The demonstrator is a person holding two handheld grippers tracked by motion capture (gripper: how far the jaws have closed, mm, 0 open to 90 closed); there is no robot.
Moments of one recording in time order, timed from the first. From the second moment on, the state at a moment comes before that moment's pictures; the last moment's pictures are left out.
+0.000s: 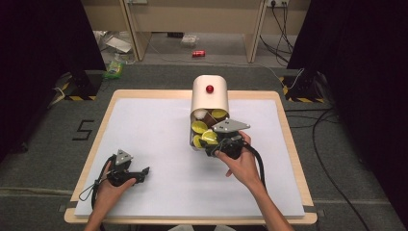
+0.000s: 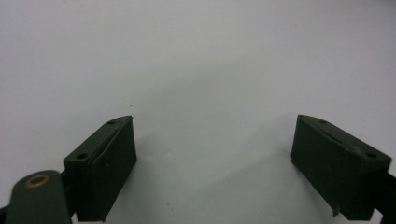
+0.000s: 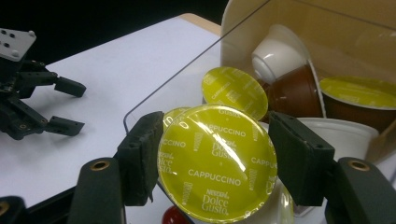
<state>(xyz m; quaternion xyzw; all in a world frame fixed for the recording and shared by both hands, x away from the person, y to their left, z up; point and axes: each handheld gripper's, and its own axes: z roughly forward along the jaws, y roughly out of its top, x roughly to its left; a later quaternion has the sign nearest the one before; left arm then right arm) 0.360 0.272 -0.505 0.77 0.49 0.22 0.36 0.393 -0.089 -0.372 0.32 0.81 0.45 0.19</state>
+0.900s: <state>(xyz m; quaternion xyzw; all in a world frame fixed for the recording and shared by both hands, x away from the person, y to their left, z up) 0.360 0.272 -0.505 0.77 0.49 0.22 0.36 0.372 -0.147 -0.353 0.34 0.79 0.47 0.21</state>
